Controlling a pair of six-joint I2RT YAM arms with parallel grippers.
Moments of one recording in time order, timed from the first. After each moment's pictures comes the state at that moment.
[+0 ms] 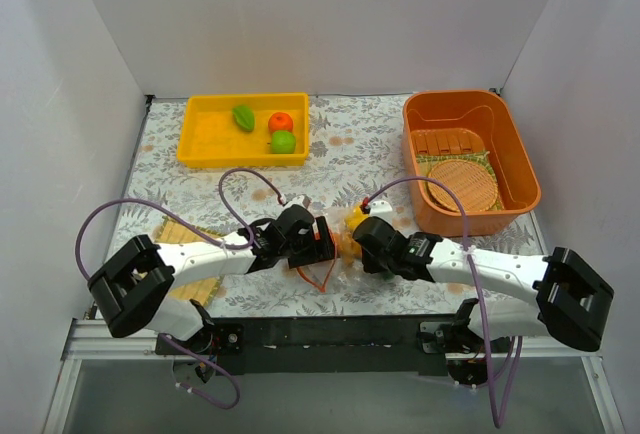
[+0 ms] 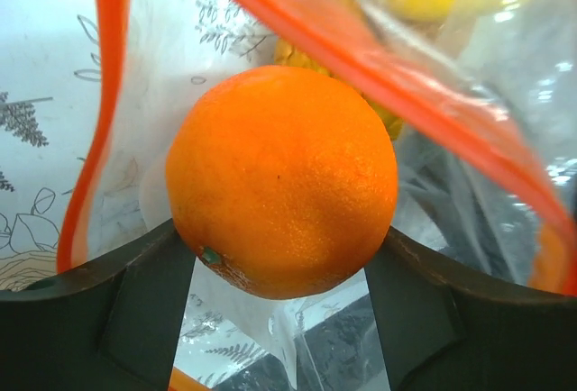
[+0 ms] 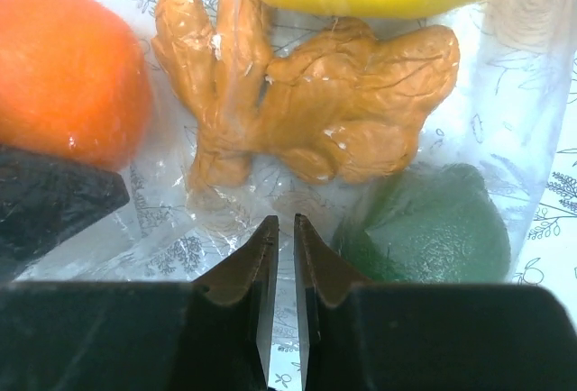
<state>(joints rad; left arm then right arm) -0.92 1.40 0.64 -0.07 0.00 -1.02 1.05 1.24 0.65 -0.40 0.32 0.73</state>
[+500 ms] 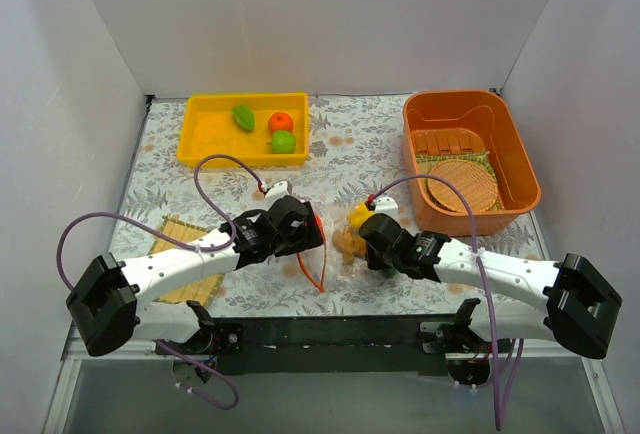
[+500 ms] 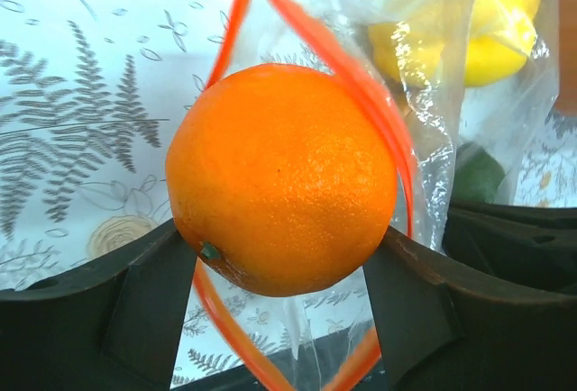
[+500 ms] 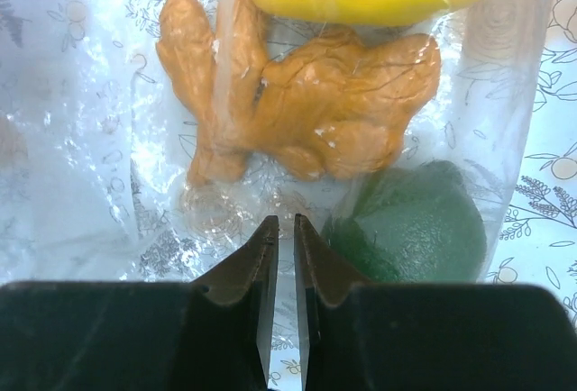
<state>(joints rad) -0.92 1.26 0.76 -0.34 -0.23 -1.02 1.02 1.19 0.64 -0.41 0.32 0.70</state>
